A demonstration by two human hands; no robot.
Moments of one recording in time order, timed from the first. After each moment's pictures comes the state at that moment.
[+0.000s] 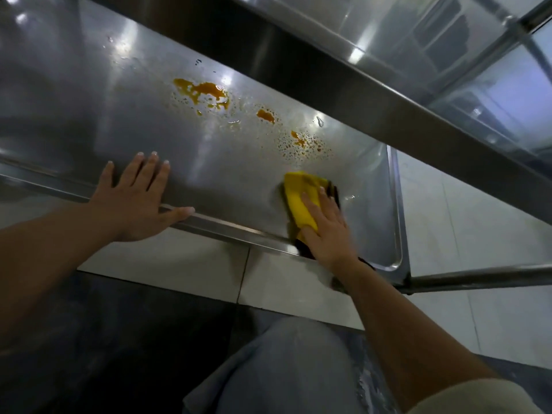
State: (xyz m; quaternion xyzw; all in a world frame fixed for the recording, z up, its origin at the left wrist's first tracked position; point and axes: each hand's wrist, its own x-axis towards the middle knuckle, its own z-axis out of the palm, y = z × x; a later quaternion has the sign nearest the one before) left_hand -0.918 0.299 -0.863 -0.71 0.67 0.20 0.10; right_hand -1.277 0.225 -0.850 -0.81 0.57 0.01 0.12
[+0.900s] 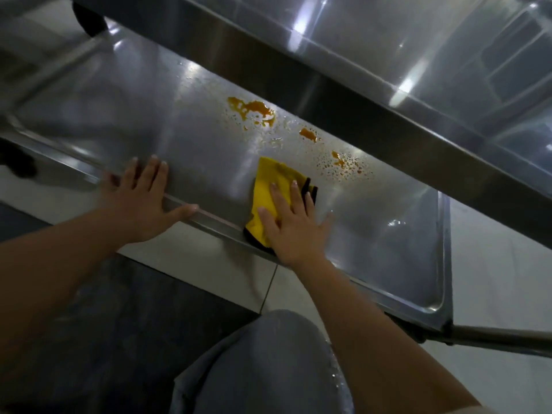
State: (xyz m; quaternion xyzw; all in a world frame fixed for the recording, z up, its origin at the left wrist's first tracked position) left_hand -0.895 0.334 -0.852 -0.81 0.55 0.16 0.09; right_hand -1.155 0.238 -0.853 -0.84 0.53 0.00 0.14
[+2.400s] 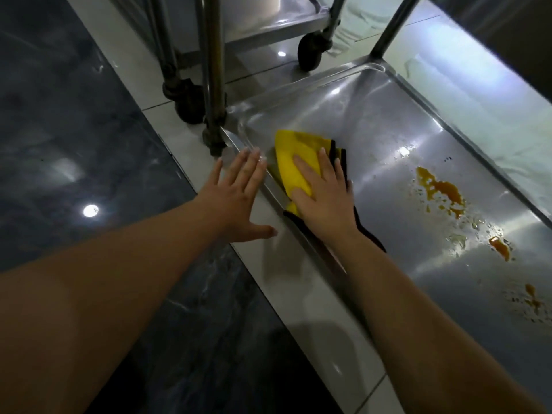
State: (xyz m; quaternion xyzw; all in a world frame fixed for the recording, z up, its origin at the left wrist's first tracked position) left_hand -0.769 0.399 -0.877 -0.87 0.48 0.14 0.03; right_hand -0.877 0.242 -0.862 -0.95 0.25 0.00 0.19
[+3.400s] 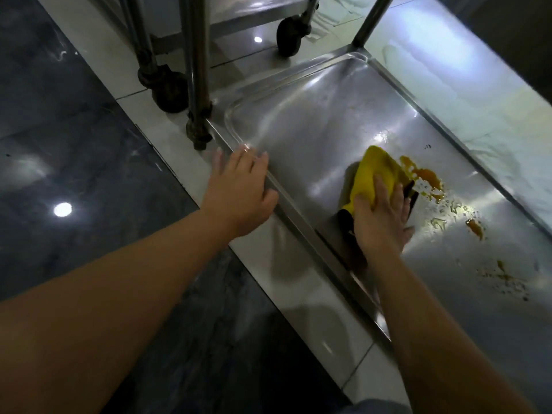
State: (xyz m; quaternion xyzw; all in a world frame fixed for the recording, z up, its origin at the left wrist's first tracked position) left_hand -0.793 0.383 -0.863 -0.88 0.44 0.08 -0.16; right_hand -0.955 0.206 -0.862 -0.81 0.56 -0.04 0.16
